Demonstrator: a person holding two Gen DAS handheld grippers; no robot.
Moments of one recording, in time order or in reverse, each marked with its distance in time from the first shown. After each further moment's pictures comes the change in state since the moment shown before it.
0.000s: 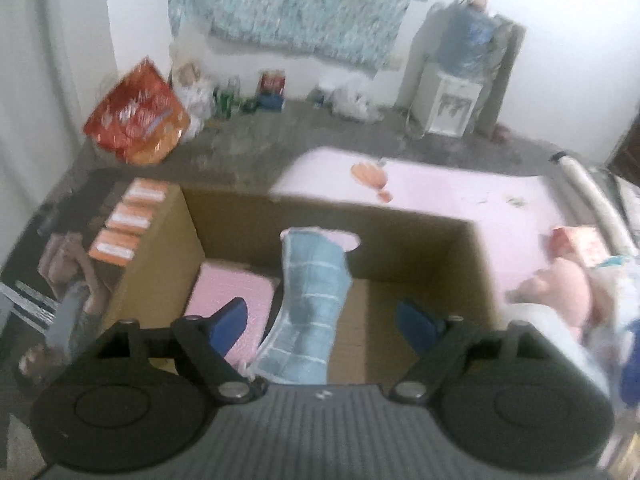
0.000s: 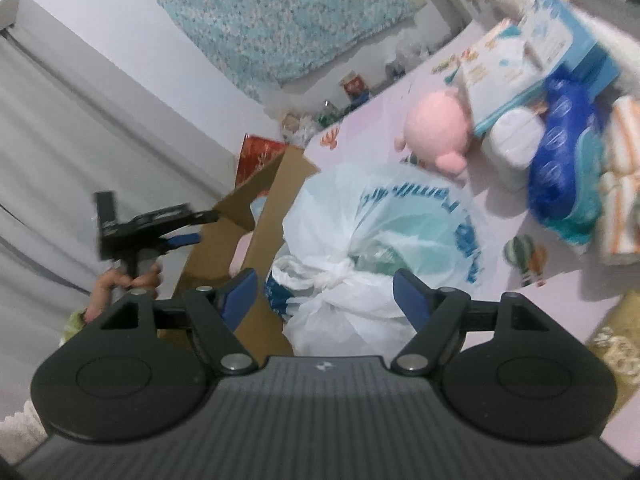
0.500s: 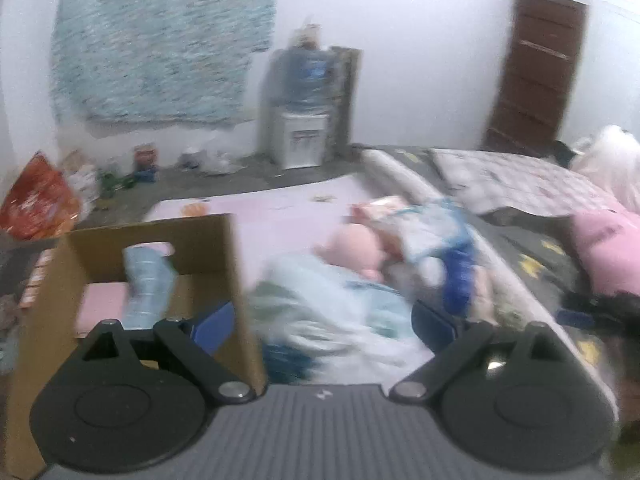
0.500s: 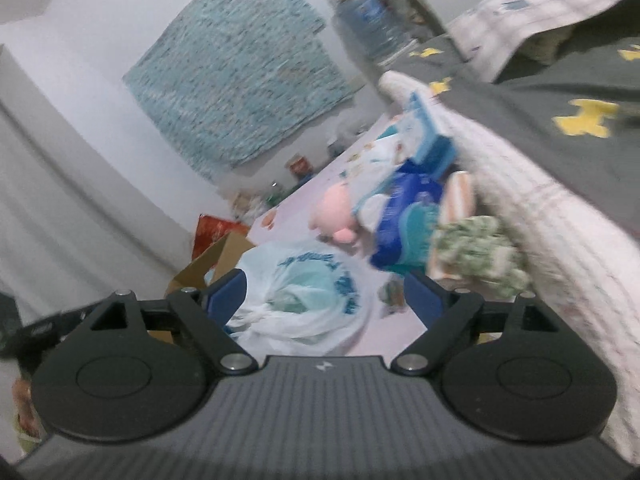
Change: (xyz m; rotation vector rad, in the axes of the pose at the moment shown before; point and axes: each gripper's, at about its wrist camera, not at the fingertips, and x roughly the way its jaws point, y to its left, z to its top) left arm -0.146 -0.138 -0.109 0.258 -0.165 -0.314; right arm -0.135 -0.050 -0.026 0.070 -0.236 -0.163
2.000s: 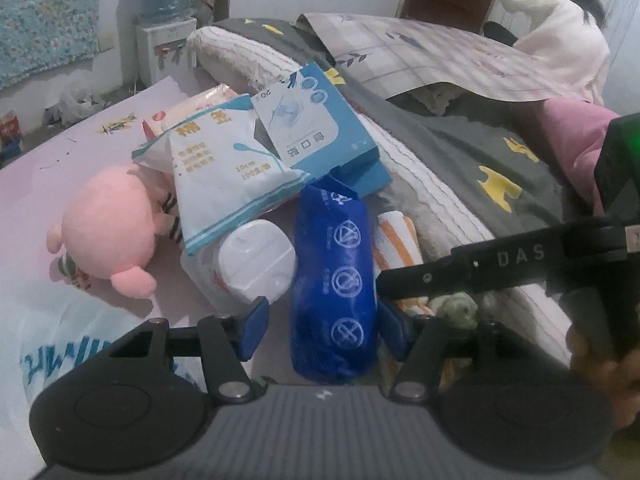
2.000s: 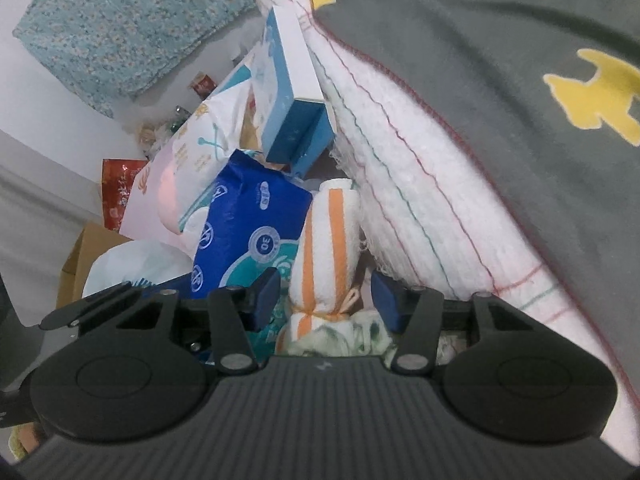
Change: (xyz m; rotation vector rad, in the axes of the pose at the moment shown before) left arm 0.289 -0.165 0.009 0.157 0.316 -0.231; right arm 0.193 -0.104 0.080 0.101 0.349 -0.249
